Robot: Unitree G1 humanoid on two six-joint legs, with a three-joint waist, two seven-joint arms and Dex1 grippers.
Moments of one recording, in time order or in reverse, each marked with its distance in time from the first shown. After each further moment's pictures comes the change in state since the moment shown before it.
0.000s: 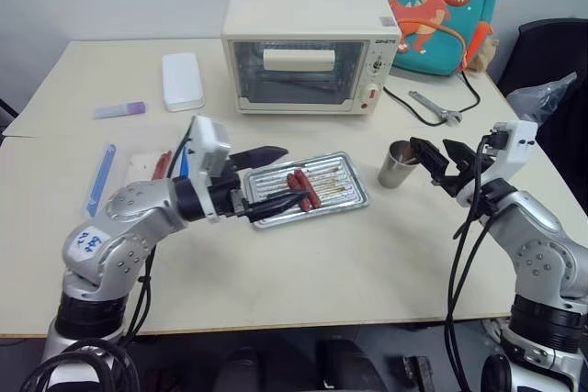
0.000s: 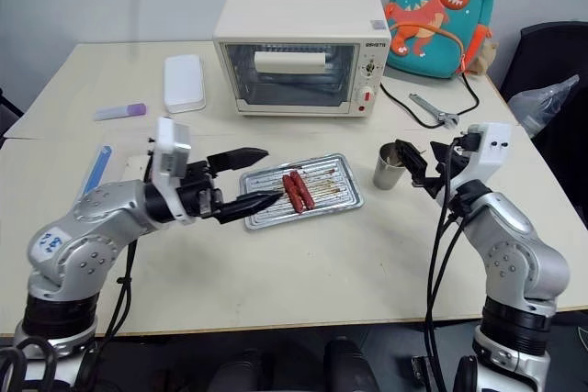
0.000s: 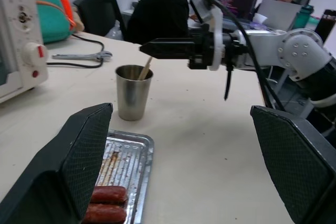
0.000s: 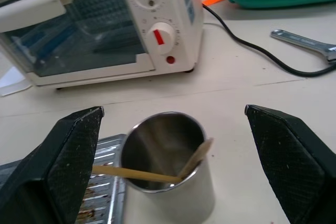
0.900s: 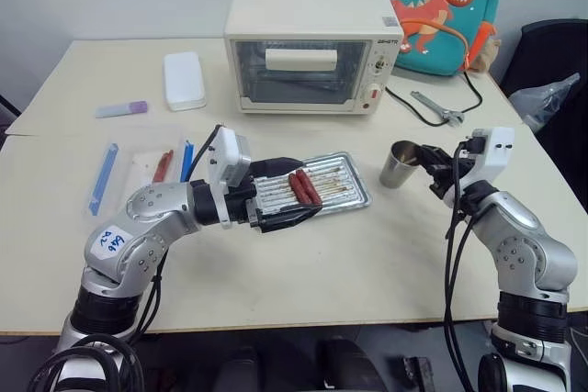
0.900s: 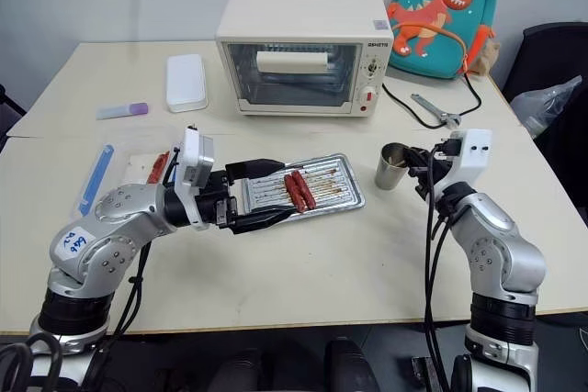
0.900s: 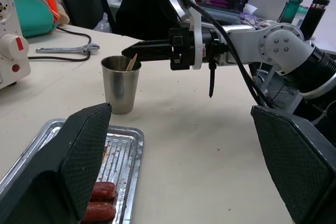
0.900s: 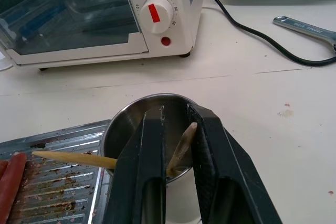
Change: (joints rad) left arm -0.001 -0.018 -0.028 0.011 0.065 -0.027 -0.052; right arm 0.010 0.000 0.082 0.031 -0.081 -0.066 0.024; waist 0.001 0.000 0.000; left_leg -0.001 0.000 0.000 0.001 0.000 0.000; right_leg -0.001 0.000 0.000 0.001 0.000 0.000
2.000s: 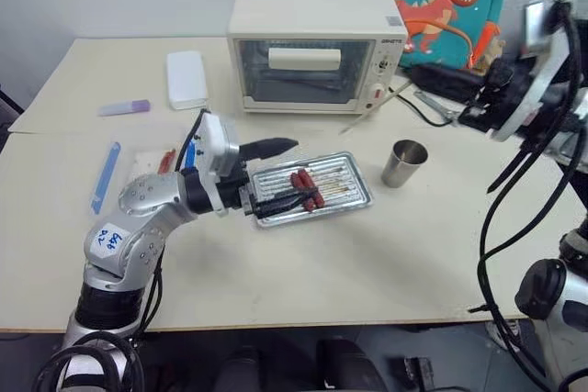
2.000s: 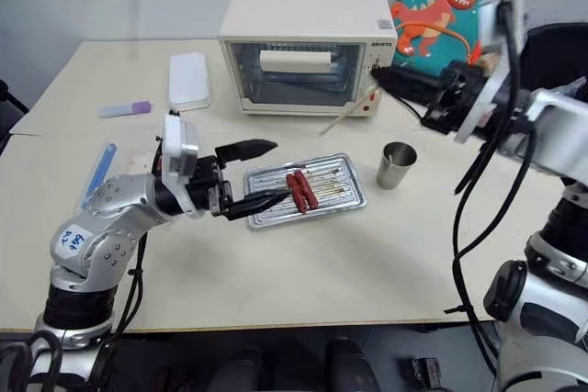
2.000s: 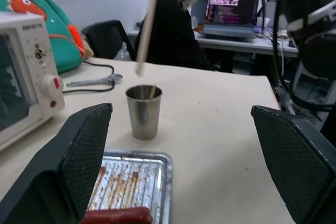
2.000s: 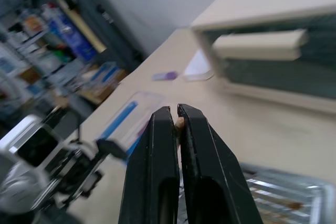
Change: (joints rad) left arm -0.054 -0.064 0.044 0.035 0.053 -0.112 -0.002; right arm -0.476 -0.281 -0.066 0.114 1.165 0.646 -0.331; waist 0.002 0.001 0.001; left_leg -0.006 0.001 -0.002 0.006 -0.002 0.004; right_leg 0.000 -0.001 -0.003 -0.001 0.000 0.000
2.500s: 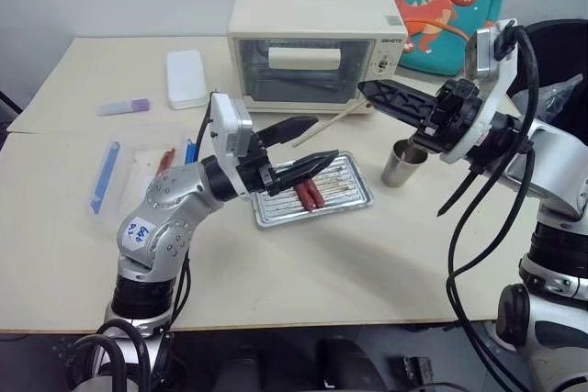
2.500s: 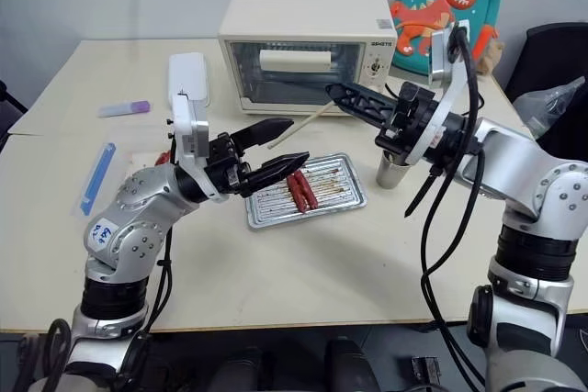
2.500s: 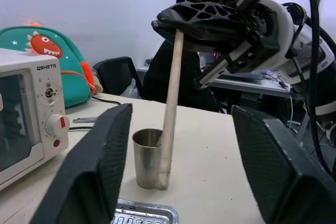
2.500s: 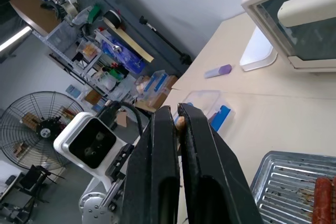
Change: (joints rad) left arm -0.044 -0.164 -0.018 0.043 0.018 -0.039 0.094; right arm 0.117 0.114 0.089 -0.116 0.204 -0.230 -0.169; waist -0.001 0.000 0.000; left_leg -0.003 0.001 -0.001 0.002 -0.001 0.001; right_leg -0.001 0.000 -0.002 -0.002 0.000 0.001
